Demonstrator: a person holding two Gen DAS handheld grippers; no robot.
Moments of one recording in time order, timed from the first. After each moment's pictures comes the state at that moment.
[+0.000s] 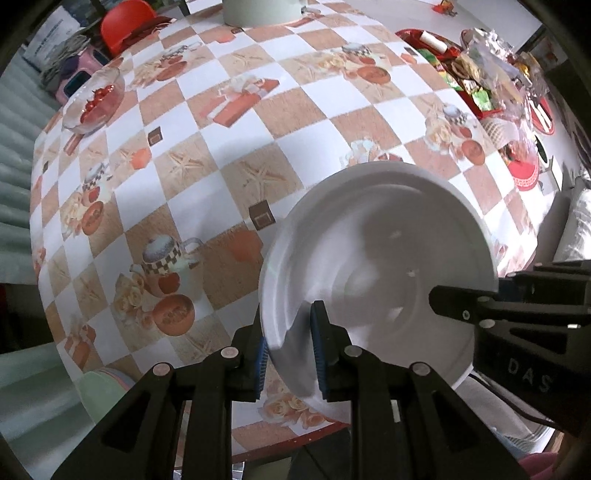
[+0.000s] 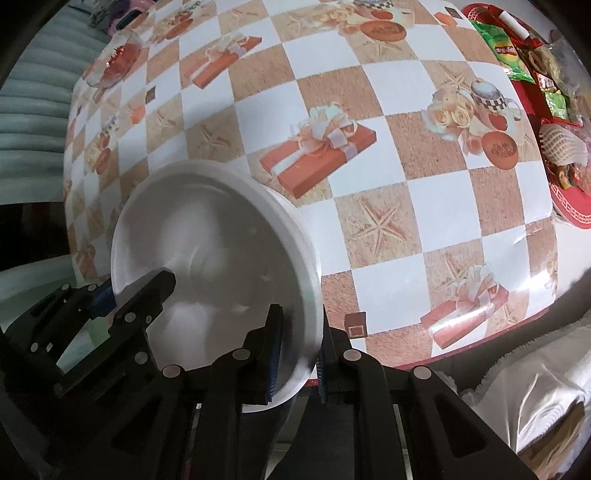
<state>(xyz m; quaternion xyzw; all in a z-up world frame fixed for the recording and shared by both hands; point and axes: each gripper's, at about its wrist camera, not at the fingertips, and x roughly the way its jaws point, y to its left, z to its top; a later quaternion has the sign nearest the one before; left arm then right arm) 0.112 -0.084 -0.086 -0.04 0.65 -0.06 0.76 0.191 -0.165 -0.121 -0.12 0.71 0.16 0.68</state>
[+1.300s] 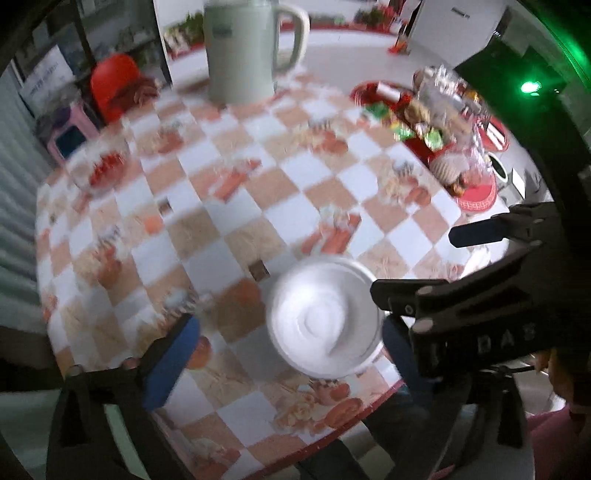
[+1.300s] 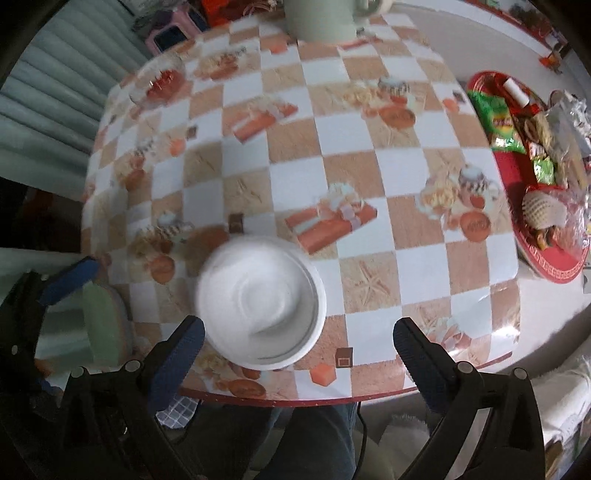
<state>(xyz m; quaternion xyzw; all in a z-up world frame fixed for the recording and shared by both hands) 0.082 -0.054 -0.010 -0.04 0.53 -0.11 0.84 0.178 -0.142 -0.054 -0.16 0.62 0.20 0.74</state>
